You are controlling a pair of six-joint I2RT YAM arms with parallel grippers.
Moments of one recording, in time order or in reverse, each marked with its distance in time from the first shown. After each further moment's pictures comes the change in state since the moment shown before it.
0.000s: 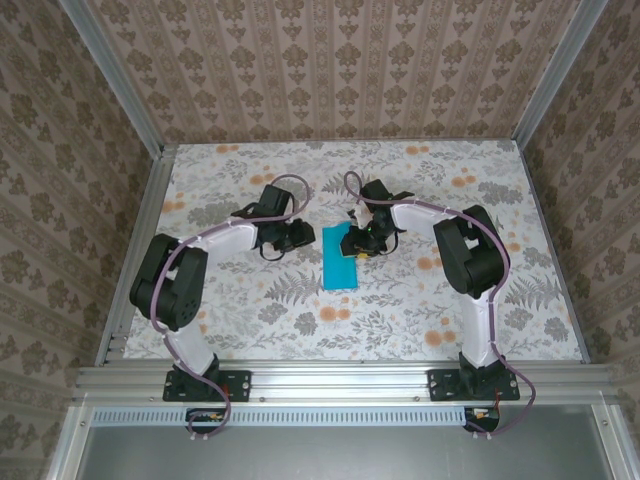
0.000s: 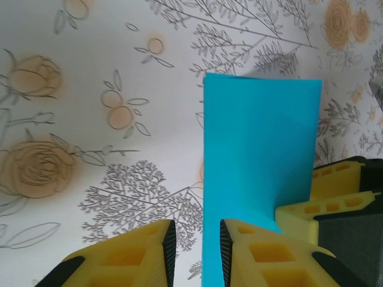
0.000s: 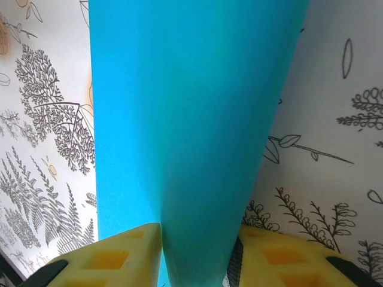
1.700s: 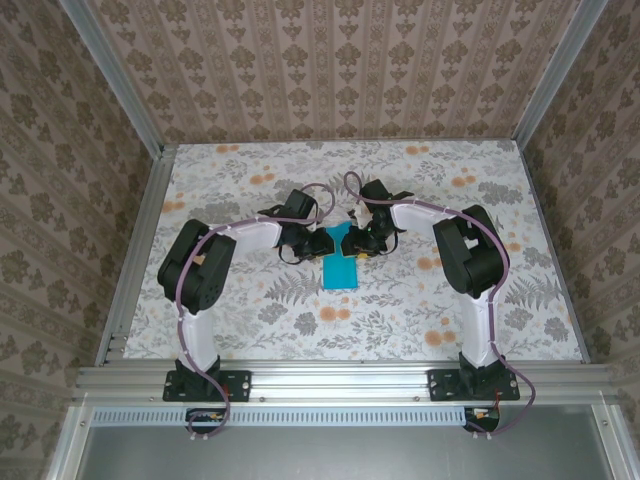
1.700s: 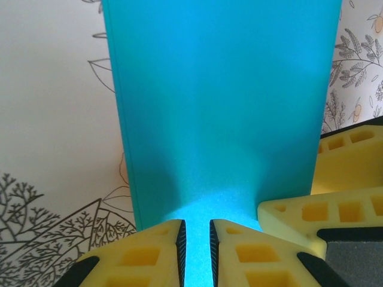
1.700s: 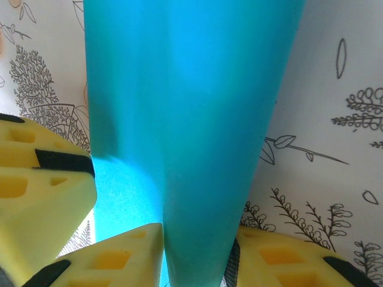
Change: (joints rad) left arm -0.090 0.179 0.109 -0.021 0.099 0.008; right arm 0.000 0.005 0.002 -0.002 0.005 0.003
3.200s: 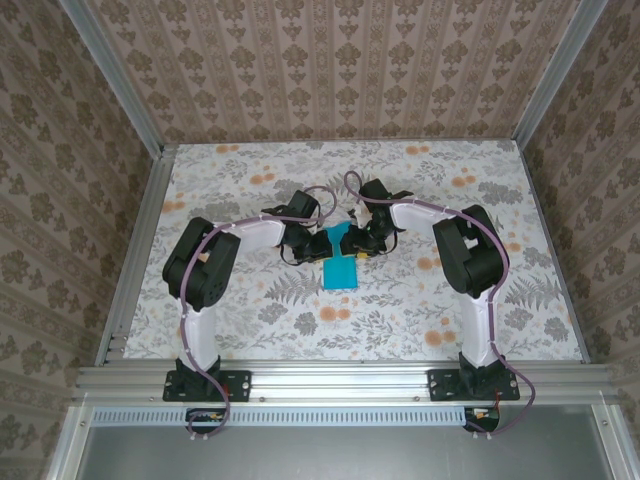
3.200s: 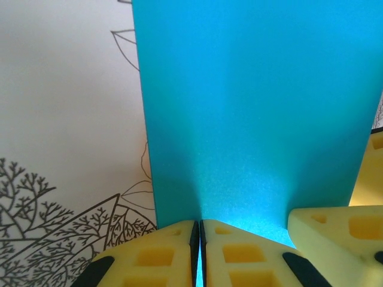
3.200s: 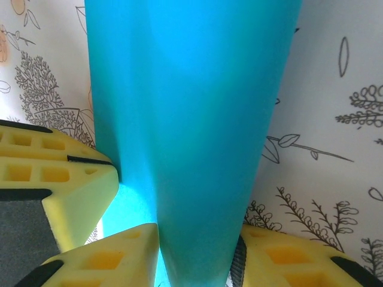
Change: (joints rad) left arm -0.006 0.038 0.034 -0.074 -0.025 0.000; right arm 0.003 -0.004 0.007 -0.005 -0.002 0.034
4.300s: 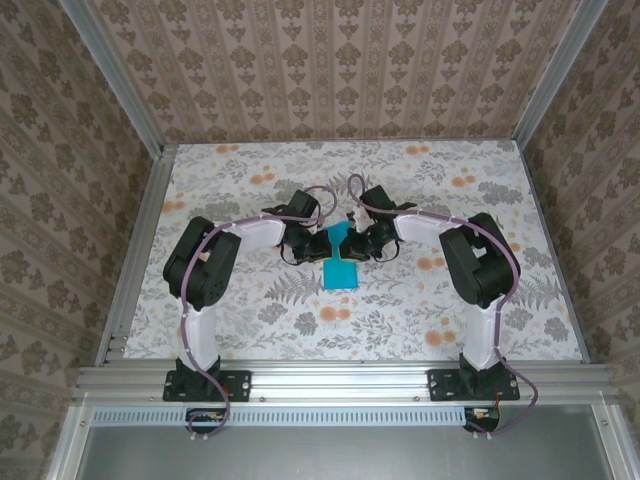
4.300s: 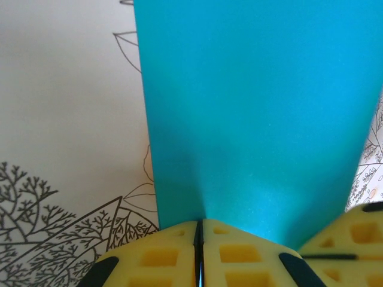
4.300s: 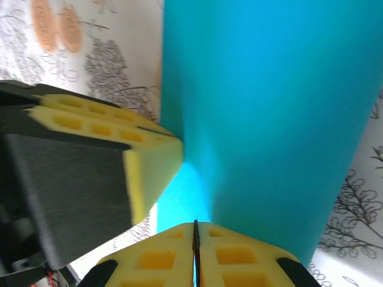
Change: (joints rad) left arm 0.001 0.011 0.008 -0.010 0.001 0.007; right arm 0.029 -0.095 -0.155 0.192 -0.091 0.130
